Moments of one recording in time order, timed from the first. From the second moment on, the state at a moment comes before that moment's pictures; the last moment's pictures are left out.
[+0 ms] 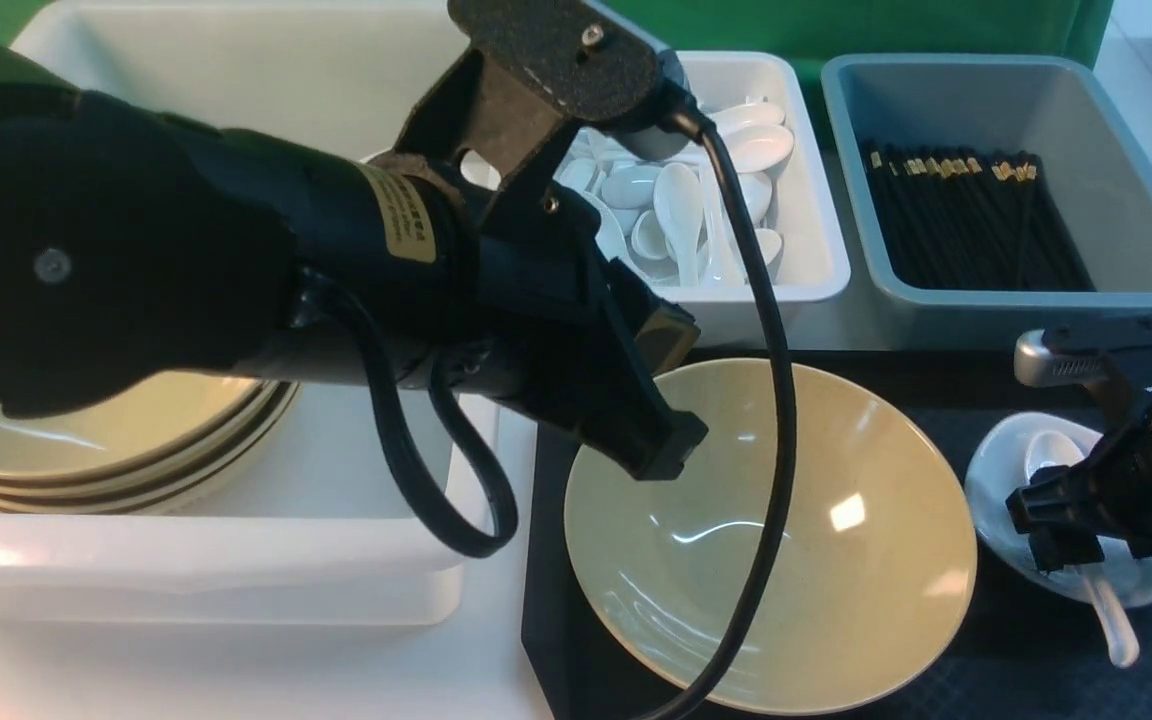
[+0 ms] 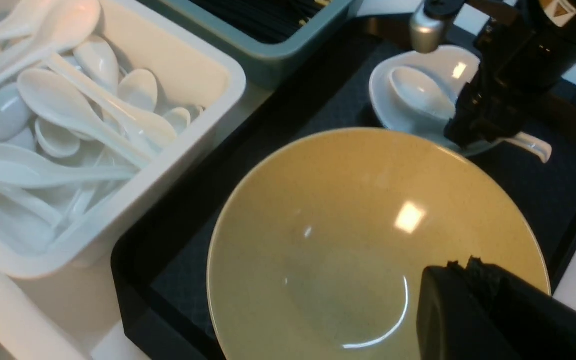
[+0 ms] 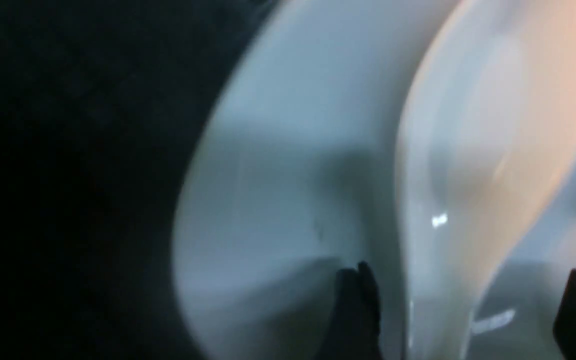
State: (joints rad) right arm 0.12 1.62 -0.83 -0.11 0.65 0.19; left arm -0.79 1.27 -1.14 -0.20 0.62 0.24
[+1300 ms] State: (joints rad) right arm 0.35 1.94 -1.83 -0.02 0.57 0.16; left arm -0.79 1.10 -1.14 0.05 1.07 0.07
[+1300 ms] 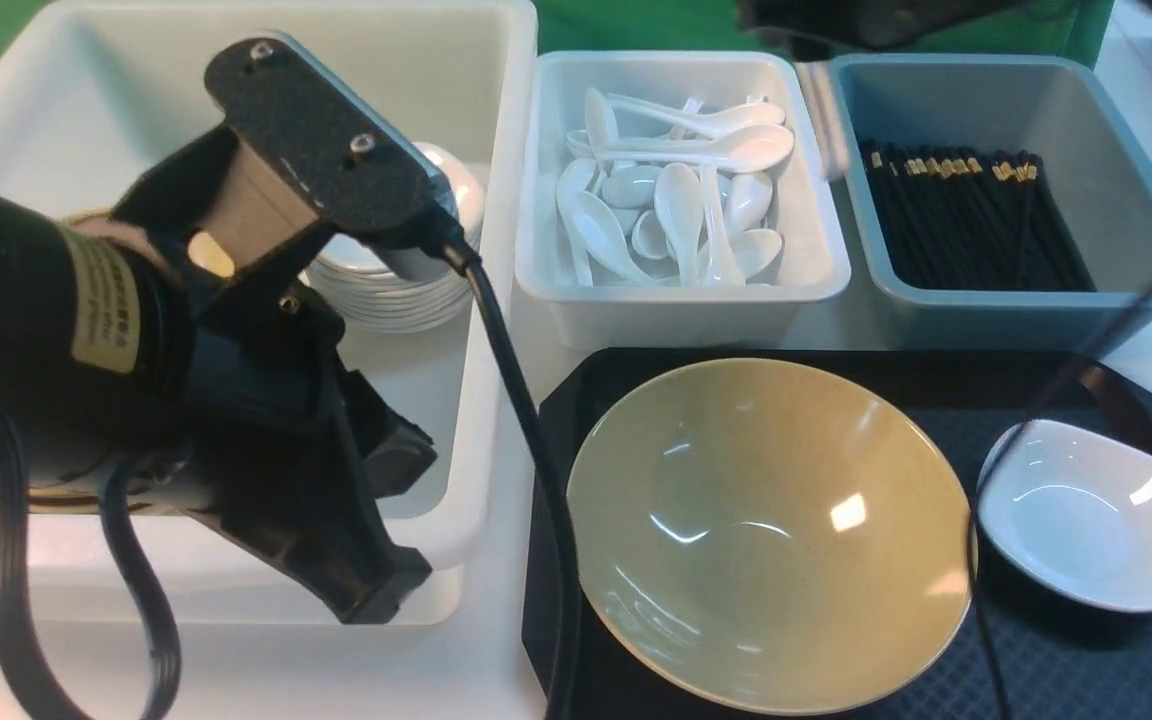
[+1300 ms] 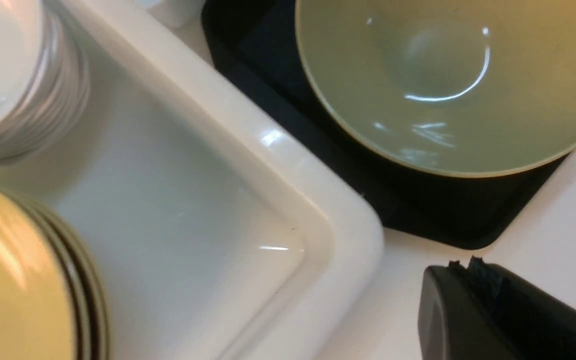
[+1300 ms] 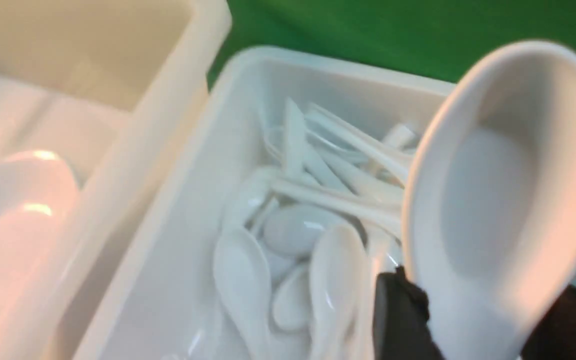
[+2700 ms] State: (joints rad) right arm 0.35 1.01 -1.13 -0.02 1.13 -0.13; left arm -0.70 2.12 -1.95 -0.01 1.23 0.27
